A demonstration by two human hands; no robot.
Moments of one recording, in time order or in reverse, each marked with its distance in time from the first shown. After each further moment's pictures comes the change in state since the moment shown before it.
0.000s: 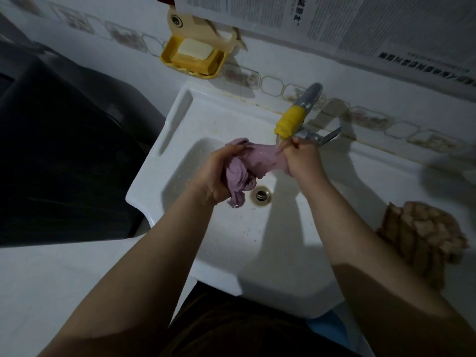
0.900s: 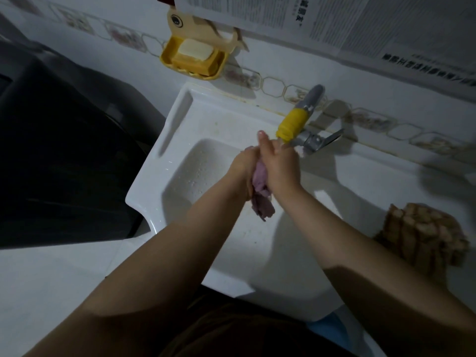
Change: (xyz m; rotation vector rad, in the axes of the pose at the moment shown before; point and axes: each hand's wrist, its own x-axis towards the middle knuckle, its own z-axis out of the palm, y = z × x) left_hand 0.013 -0.018 0.047 0.284 0.158 -0.074; right_hand -0.016 -0.008 0.038 -0.166 0.136 -0.154
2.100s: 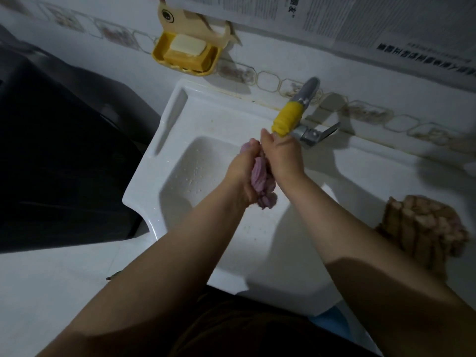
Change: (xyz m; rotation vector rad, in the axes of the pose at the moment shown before) left_hand -0.007 -0.006 0.004 -0.417 0.018 -0.059; right_hand 0.012 0.002 -0.004 -0.089 -0.065 0.027
